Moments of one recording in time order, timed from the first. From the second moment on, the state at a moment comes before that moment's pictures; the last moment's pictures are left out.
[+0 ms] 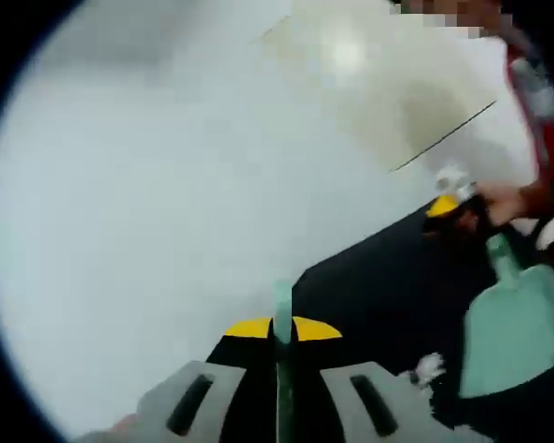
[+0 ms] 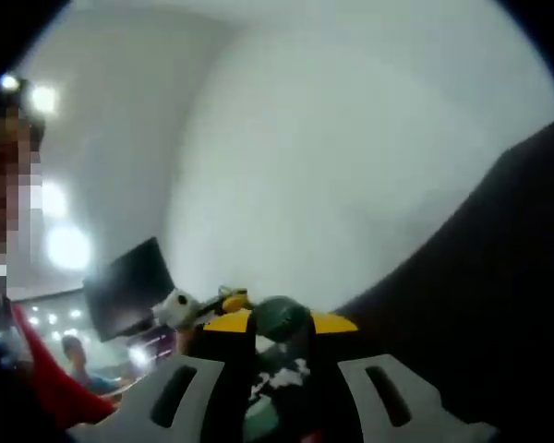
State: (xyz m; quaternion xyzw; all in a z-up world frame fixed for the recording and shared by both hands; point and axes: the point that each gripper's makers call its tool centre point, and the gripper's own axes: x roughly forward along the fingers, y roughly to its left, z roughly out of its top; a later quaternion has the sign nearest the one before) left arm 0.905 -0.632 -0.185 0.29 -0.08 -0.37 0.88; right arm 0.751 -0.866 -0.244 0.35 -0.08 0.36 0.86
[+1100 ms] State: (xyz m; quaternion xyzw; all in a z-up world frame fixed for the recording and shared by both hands) left arm 0.873 -0.606 -0.148 -0.01 -0.03 -0.39 0.92; right arm 0.755 -0.867 -0.245 0.36 -0.07 0.36 0.86
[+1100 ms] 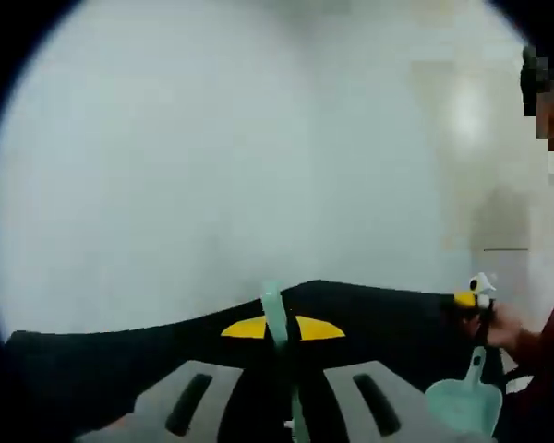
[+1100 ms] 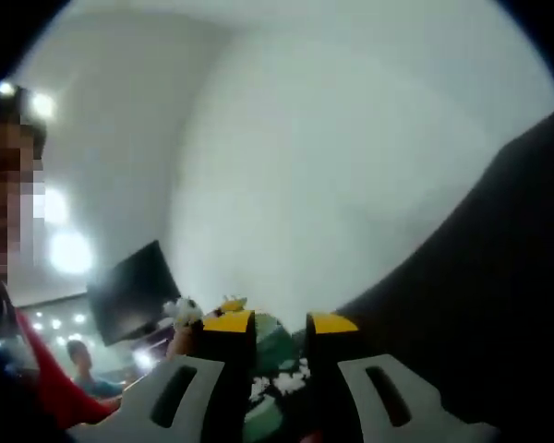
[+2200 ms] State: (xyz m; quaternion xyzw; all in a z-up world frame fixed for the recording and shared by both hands) left arm 0.813 -0.699 -0.218 0.18 -0.09 -0.38 0.90; right arm 0.754 -0.865 -0.246 0.36 -0.07 0.36 0.86
